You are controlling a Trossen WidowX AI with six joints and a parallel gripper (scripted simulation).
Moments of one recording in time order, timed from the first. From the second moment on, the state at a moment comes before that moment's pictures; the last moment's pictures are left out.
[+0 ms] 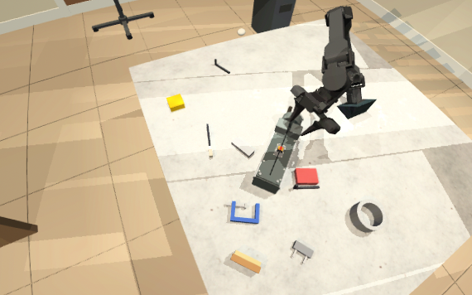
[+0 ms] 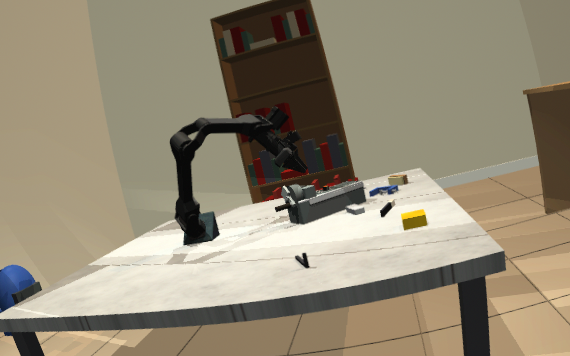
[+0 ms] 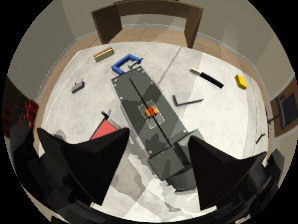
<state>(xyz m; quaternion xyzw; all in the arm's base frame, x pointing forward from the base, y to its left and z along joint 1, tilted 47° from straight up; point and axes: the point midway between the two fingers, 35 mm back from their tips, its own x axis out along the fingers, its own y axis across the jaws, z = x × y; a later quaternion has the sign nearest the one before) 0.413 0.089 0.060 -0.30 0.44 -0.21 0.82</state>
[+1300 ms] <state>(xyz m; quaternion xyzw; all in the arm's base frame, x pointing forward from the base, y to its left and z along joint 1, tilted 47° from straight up) 0.413 0.089 0.060 -0.30 0.44 -0.21 0.82</state>
